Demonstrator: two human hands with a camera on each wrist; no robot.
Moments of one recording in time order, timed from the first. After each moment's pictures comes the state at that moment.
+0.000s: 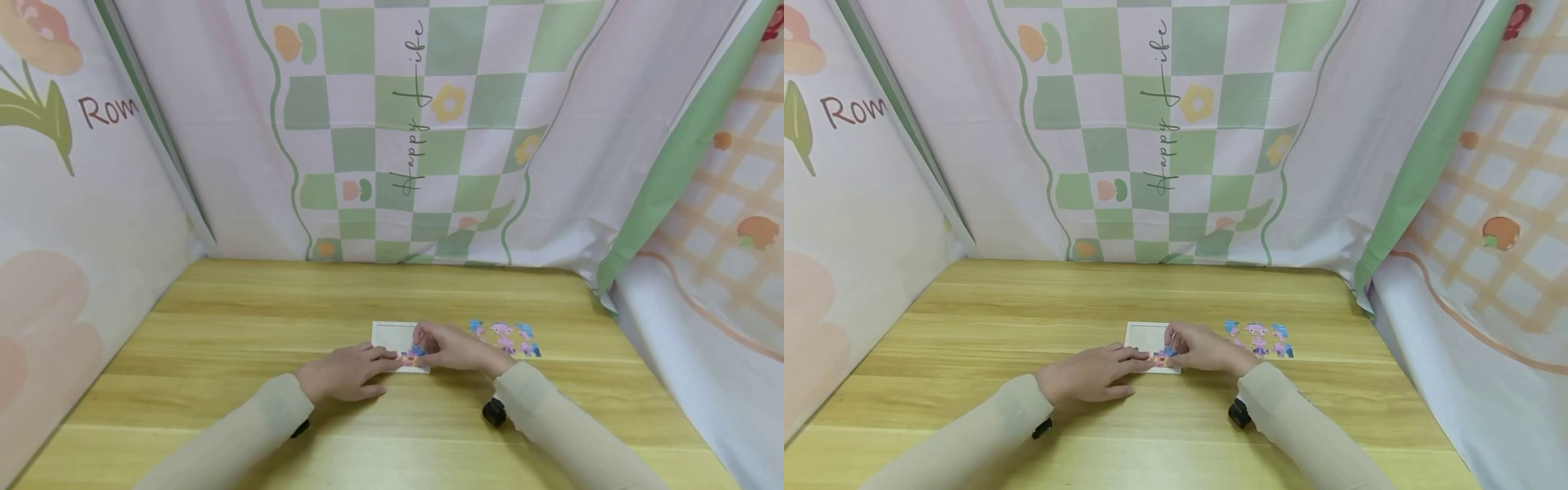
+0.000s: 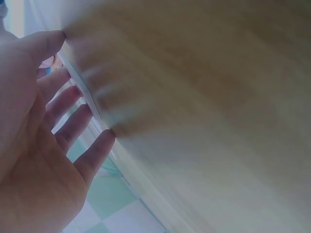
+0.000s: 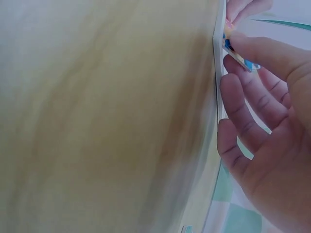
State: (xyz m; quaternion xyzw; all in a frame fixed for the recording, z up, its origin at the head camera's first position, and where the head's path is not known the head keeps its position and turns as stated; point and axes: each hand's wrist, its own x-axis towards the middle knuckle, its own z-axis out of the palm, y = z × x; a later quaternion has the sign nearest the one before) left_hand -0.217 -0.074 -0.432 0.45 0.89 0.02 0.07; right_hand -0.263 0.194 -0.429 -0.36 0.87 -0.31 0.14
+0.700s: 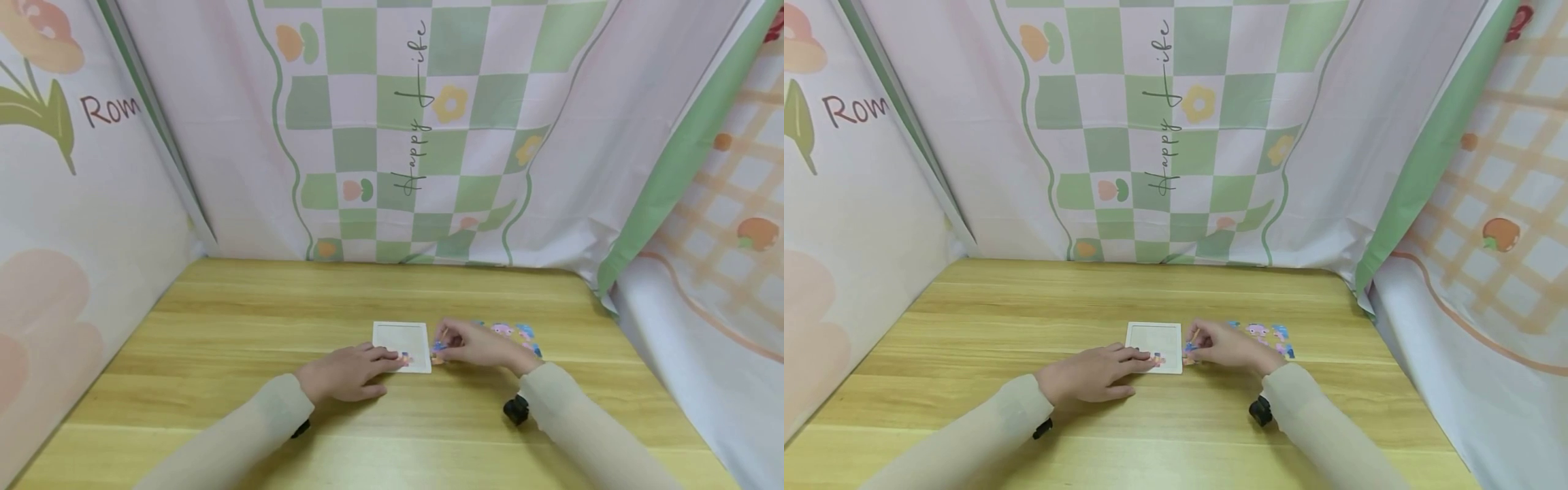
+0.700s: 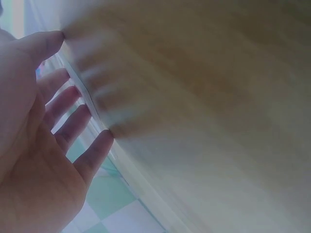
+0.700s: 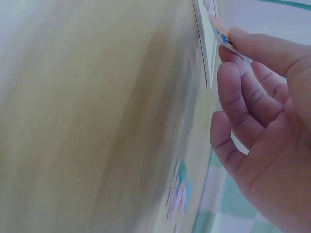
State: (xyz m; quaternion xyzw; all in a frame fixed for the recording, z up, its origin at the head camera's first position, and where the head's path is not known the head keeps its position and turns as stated) left_hand -0.214 -0.076 -0.430 0.46 0.89 0.02 0.06; right_hand -0.262 0.229 -0.421 -0.34 0.87 -0.34 0.15
